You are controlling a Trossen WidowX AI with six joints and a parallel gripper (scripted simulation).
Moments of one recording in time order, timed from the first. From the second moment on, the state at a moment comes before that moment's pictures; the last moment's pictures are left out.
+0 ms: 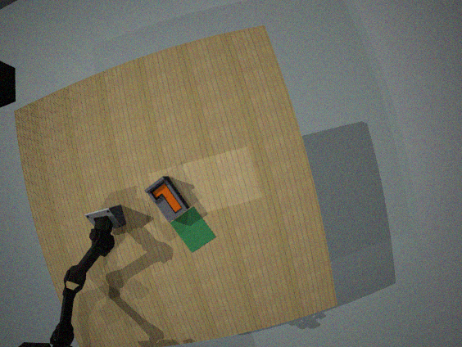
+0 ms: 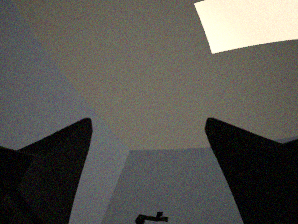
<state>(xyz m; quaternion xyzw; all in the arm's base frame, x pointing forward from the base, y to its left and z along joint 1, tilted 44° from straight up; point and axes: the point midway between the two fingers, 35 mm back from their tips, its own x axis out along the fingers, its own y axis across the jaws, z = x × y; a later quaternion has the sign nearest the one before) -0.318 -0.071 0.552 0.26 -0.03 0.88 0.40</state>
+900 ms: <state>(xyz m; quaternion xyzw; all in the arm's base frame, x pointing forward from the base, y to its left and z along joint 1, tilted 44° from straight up) -0.046 0.081 0.629 0.48 0.07 0.68 0.55</state>
